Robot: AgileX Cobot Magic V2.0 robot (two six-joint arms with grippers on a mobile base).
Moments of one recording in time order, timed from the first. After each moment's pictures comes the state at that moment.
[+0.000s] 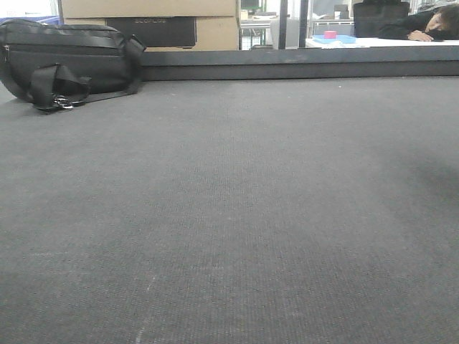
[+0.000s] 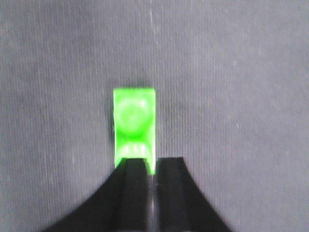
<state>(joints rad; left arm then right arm) 0.12 1.41 -1.09 -0.01 1.07 0.14 0.11 1.33 -1.04 0.20 1.01 -0.08</state>
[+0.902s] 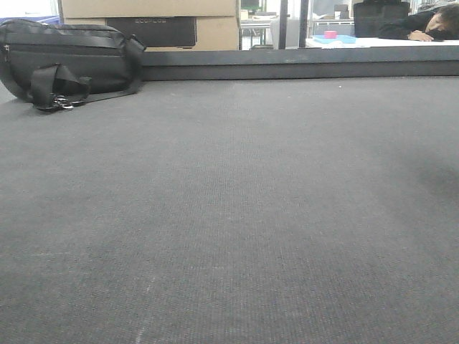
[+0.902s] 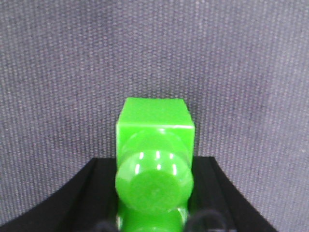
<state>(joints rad) 0.12 1.64 -1.06 0.05 1.00 0.08 0.11 1.33 -1.04 0.21 0.99 -0.08</state>
